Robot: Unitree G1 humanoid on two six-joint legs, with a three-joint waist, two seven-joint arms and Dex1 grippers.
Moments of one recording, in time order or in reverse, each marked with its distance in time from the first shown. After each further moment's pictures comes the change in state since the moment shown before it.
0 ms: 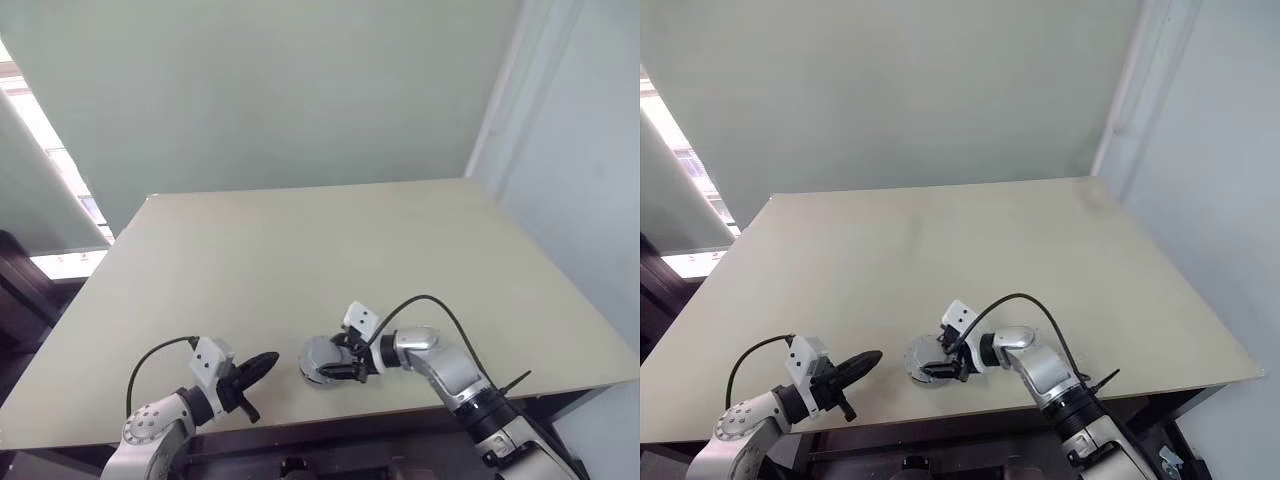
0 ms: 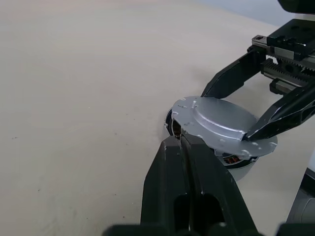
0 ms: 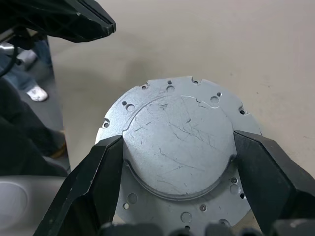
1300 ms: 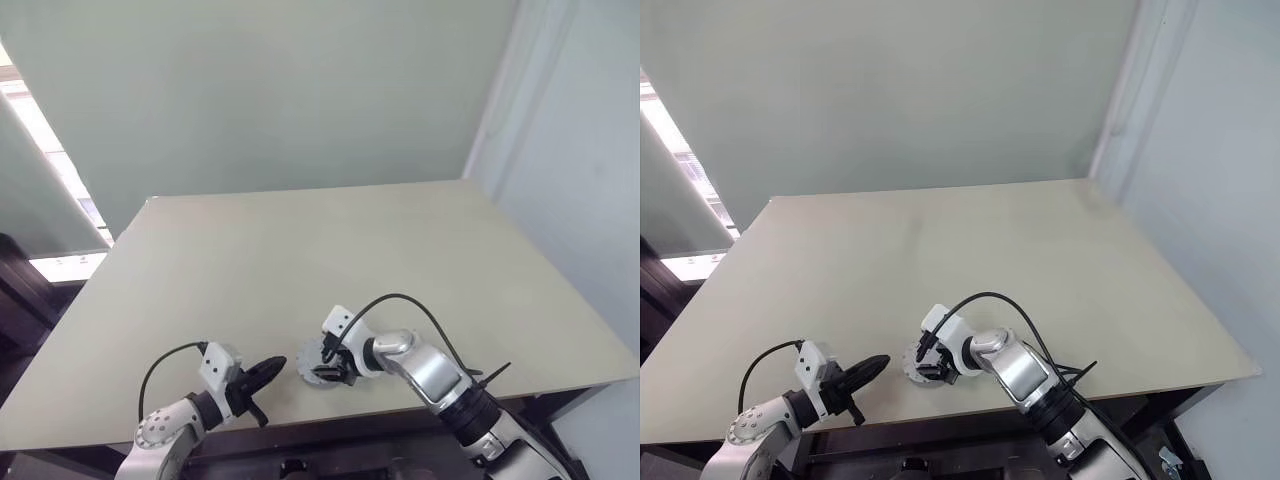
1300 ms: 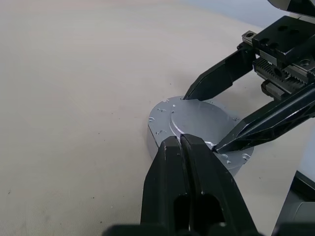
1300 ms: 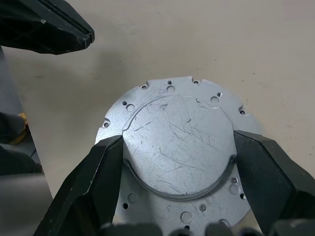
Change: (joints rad) left arm 0.001 -0.038 -0.034 0.037 0.007 -0.036 0.002; right arm -0.045 0.034 0.133 -0.134 -0.120 0.341 -0.199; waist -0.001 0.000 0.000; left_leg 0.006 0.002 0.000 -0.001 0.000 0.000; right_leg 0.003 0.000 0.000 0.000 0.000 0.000
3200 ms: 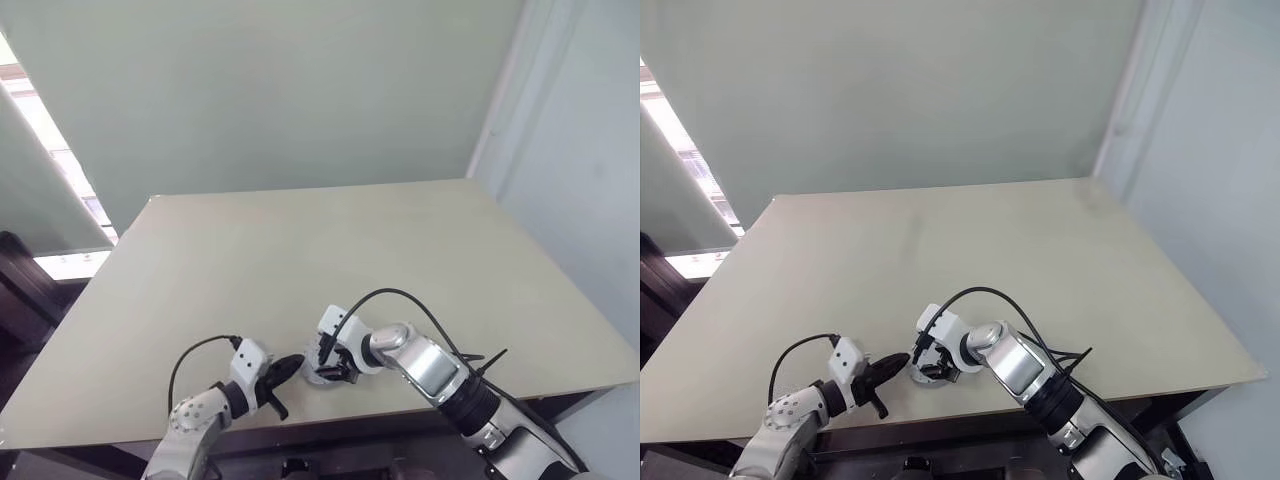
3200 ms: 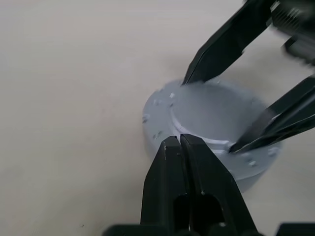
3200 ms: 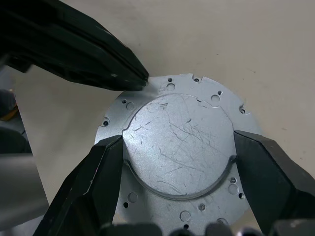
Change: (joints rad) left arm -0.127 -0.050 -0.127 0.157 0.191 -0.087 0.080; right arm -0.075 -0.043 0.082 -0.010 -0.007 0.085 0.015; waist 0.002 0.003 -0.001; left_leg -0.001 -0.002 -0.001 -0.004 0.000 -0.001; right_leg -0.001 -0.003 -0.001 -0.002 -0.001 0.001
